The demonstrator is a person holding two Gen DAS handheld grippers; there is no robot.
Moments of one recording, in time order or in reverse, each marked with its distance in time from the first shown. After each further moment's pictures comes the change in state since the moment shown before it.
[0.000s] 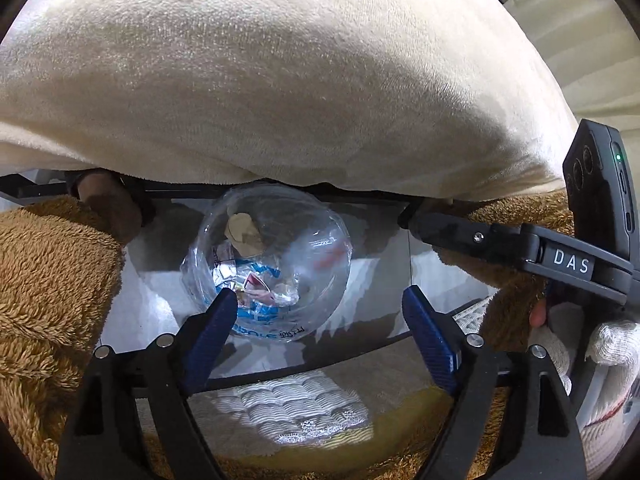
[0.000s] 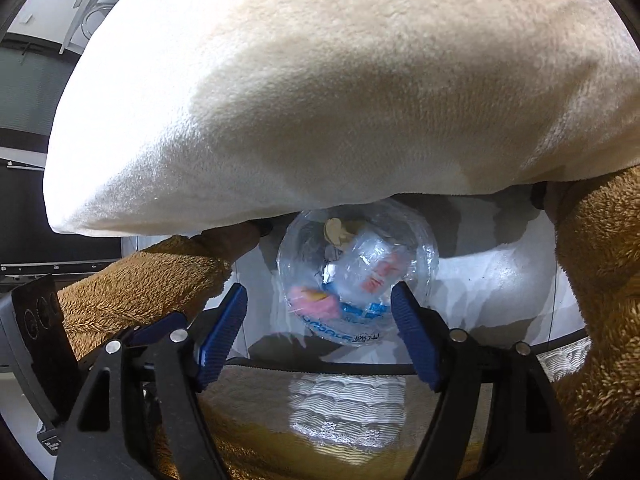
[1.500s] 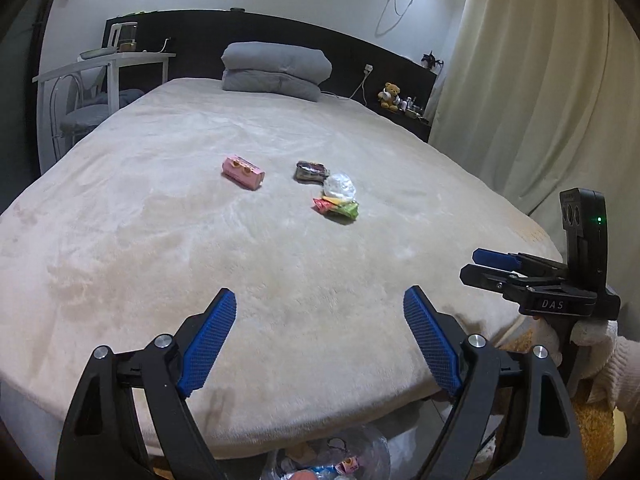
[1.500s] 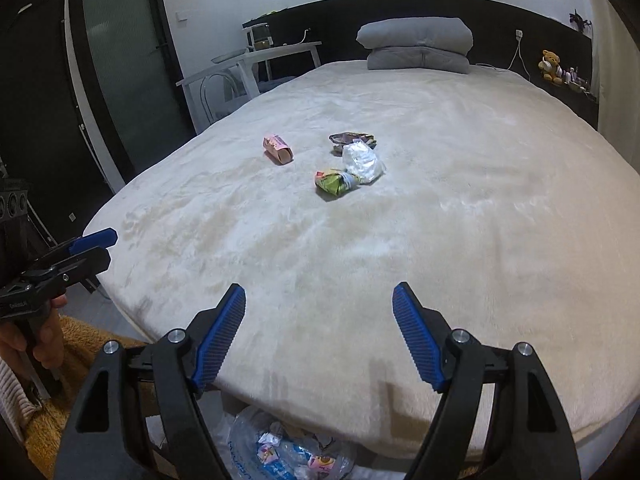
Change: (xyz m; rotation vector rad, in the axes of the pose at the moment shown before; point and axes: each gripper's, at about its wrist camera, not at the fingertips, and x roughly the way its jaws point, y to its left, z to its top) left arm -0.168 -0.012 0.080 0.302 -0.715 0.027; right arm -0.138 0.063 0.072 -0.523 -0.636 -0.028
